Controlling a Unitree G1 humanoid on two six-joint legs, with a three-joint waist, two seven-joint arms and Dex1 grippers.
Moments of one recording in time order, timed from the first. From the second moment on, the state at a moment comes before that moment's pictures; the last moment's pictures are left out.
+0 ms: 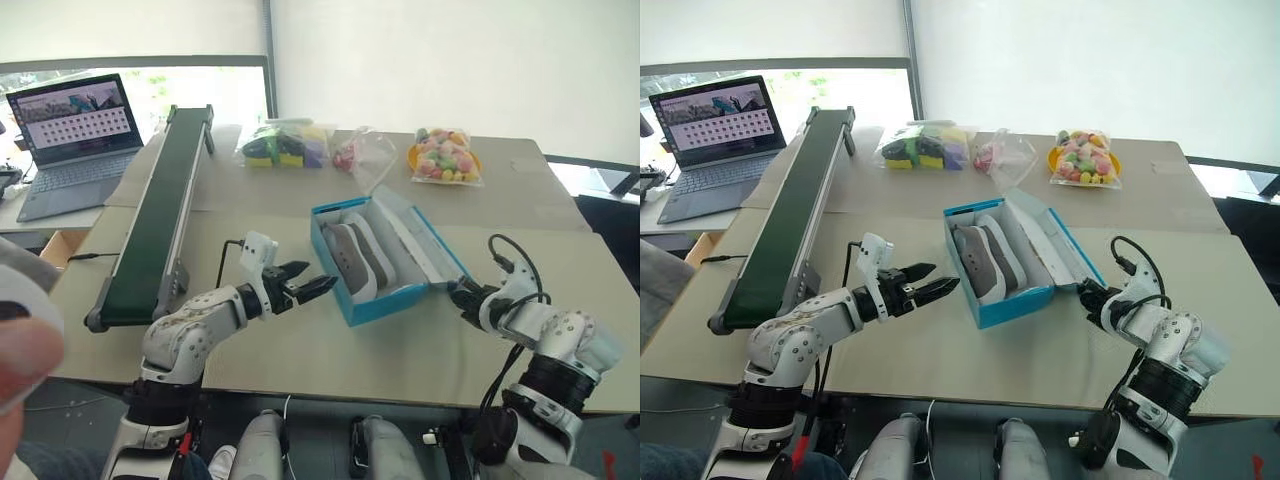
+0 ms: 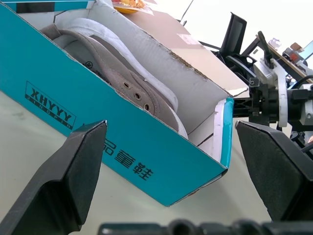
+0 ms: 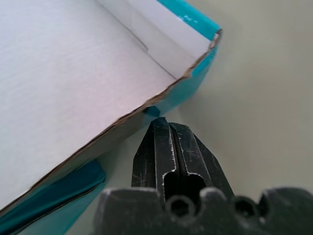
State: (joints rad) left arm -0.35 0.34 -0.02 -0.21 -0.68 0.81 -0.53; right arm -0.57 -0.17 -0.86 0.04 0.40 1.42 0.01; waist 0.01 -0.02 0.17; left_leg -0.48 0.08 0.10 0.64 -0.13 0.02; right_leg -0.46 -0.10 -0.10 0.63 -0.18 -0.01
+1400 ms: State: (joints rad) left arm -0.38 0.40 -0.04 -0.25 -0.63 0.82 -0.62; right arm -0.63 -0.21 -0.24 -0.24 0.81 0.80 0.42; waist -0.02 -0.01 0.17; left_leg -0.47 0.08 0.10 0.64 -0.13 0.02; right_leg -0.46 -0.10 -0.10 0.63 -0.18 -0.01
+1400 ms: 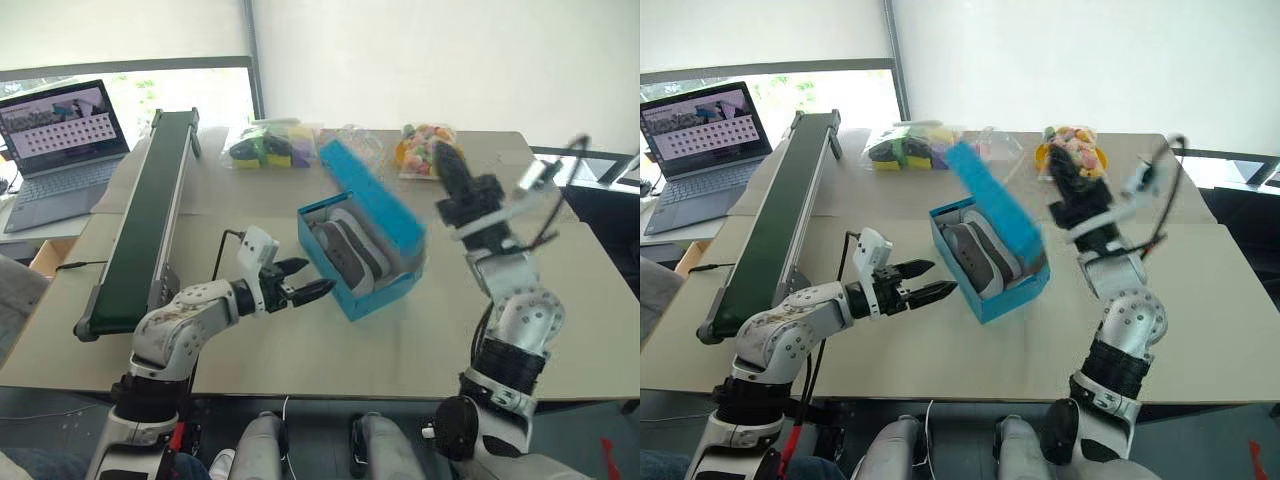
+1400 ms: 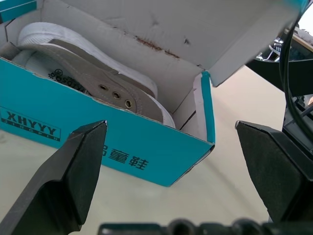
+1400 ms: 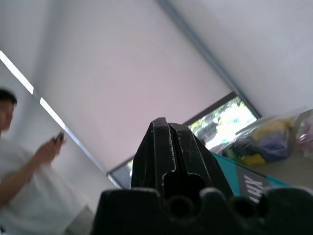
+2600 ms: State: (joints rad) left arm -0.28 0.39 0.05 -0.34 -0.63 0.80 -0.49; right arm -0.78 -0.23 0.02 0.20 0.30 0.62 0.46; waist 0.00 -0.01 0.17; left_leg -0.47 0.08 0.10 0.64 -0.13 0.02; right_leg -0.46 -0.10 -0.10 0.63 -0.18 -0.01
